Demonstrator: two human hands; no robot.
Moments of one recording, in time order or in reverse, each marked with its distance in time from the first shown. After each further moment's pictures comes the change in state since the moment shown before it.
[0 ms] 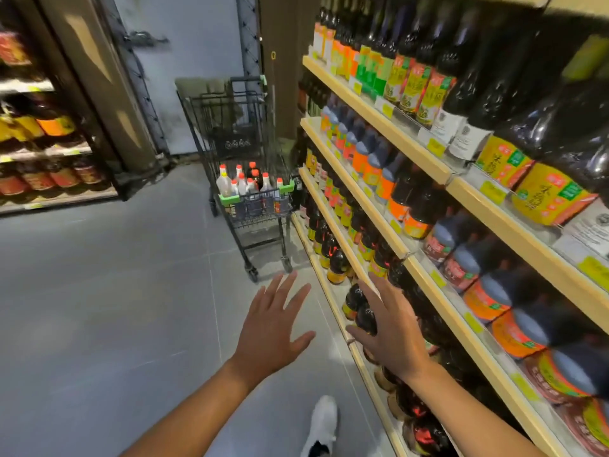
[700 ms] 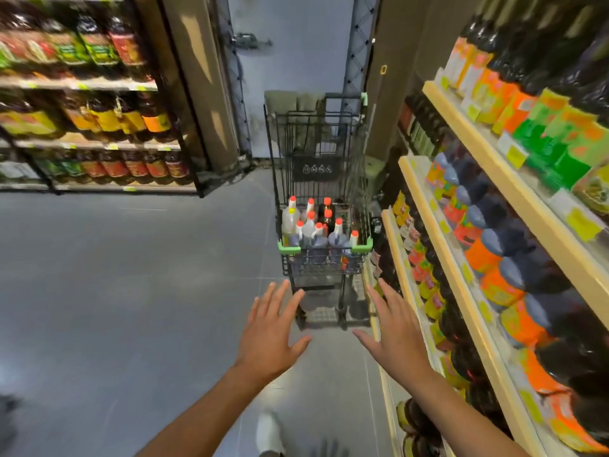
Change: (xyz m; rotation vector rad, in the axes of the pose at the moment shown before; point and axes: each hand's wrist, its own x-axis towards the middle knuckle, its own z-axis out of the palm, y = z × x) left_hand 0.246 -0.227 0.019 0.017 -0.022 -0.471; right_hand 0.395 0.013 0.140 0.105 -0.175 -0.185
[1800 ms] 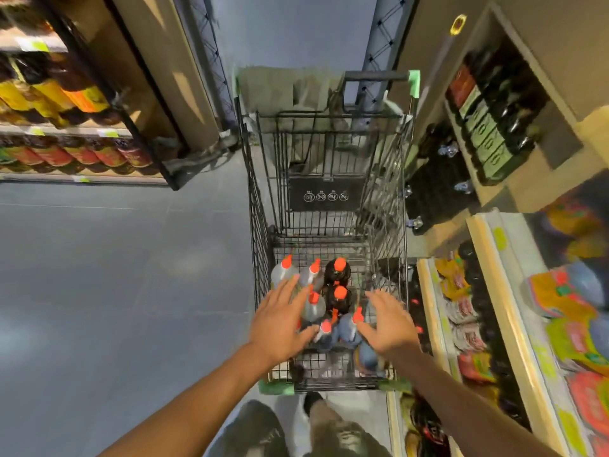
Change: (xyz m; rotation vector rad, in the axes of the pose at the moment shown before) left_hand 0.522 -0.142 0.070 -0.128 -0.306 -0.048; right_hand 0.517 0.138 0.173 0.063 -0.502 0.248
